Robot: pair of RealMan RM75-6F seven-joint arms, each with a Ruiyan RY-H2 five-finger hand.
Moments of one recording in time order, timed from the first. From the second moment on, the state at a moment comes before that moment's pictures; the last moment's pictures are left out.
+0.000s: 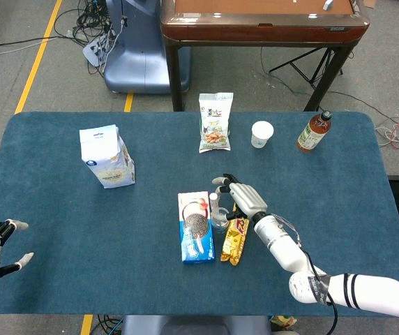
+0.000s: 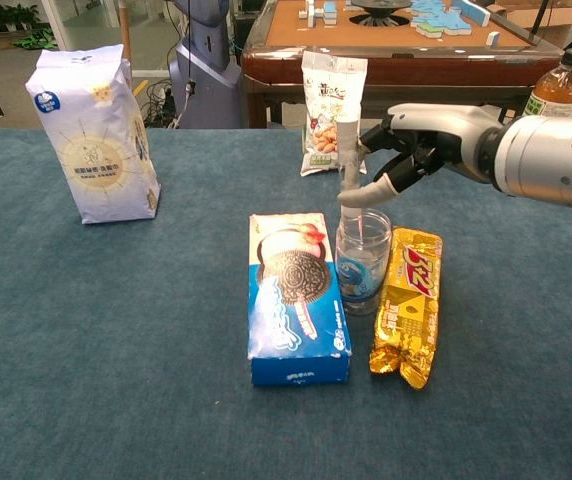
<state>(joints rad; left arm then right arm) -0.08 -1.11 -0.05 -1.58 1.55 1.55 -0.01 0.81 -1.43 0.25 -1.73 -0.80 0.85 -0.08</state>
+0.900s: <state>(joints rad) -0.09 -1.12 -0.05 -1.58 1.54 1.54 0.01 0.72 -1.26 0.26 -1.97 -0.96 1.01 -0.09</state>
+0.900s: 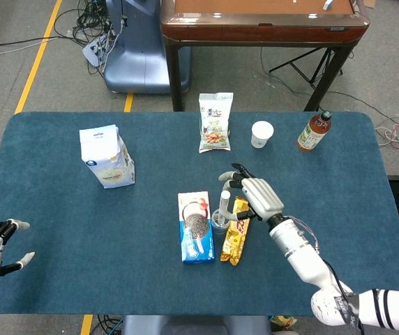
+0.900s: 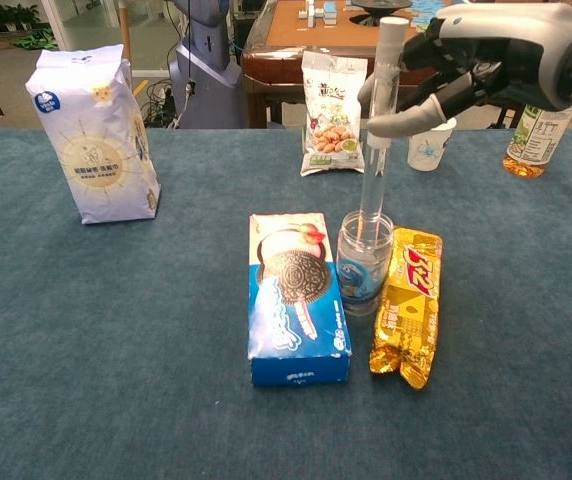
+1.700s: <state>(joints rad) -0.08 -1.12 -0.04 -1.59 1.54 1.55 0.01 0.61 -1.19 0.25 -2.00 -1.16 1.15 -0.04</state>
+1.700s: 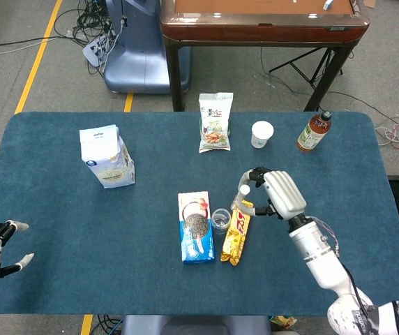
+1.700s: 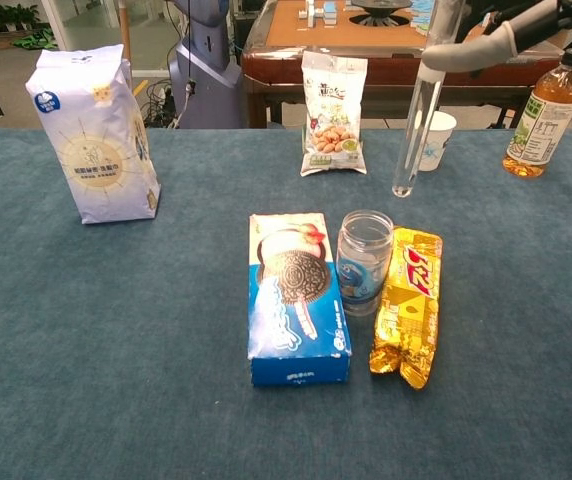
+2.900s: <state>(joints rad) -0.08 -1.12 -0.04 -1.60 1.54 1.53 0.03 0.50 -1.18 0.18 -1.77 -1.39 1.22 0.30</state>
